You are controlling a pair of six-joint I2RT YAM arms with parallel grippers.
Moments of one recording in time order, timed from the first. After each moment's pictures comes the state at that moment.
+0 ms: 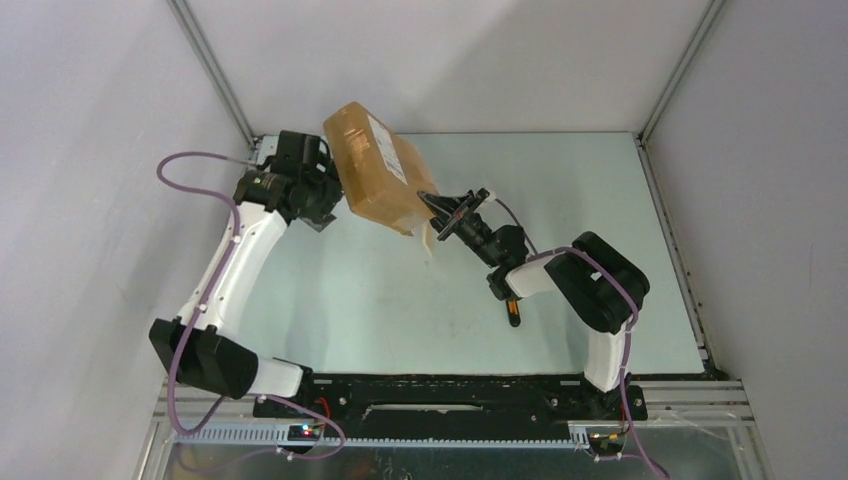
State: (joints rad) left arm -0.24 1.36 1.44 -0.94 -0.11 -1.14; right arm 0.70 1.90 0.78 1.54 -0.19 2.12
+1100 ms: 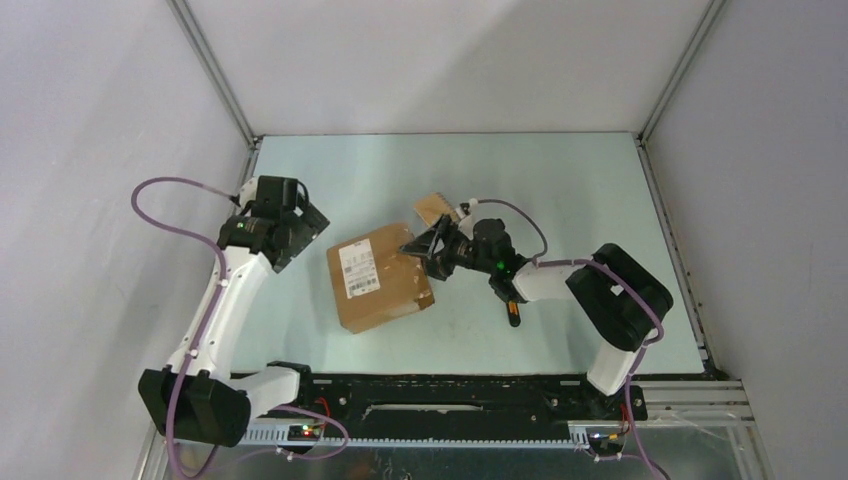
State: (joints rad) left arm -0.13 1.14 1.14 -0.95 -0.31 -0.88; right arm 0.71 1.77 0.75 0.85 -0.44 1.44
